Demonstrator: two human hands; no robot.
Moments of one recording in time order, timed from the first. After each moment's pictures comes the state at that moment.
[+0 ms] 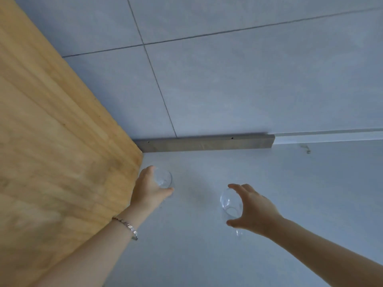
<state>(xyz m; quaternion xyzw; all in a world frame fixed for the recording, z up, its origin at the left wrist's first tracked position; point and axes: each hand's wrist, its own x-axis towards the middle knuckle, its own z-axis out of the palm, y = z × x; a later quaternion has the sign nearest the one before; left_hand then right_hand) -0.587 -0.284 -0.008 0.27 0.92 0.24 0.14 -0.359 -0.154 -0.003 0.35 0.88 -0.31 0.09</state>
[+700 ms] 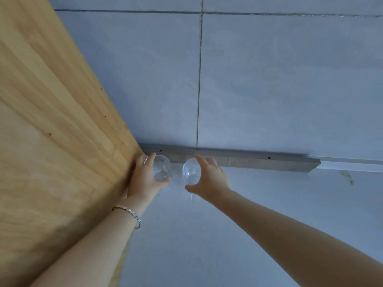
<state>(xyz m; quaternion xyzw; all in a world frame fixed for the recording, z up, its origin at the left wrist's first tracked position) -0.740 -0.252 -0.068 0.32 0.89 0.29 0.14 -0.605 -0.138 -0.045 0.37 0.88 -0.29 0.03</state>
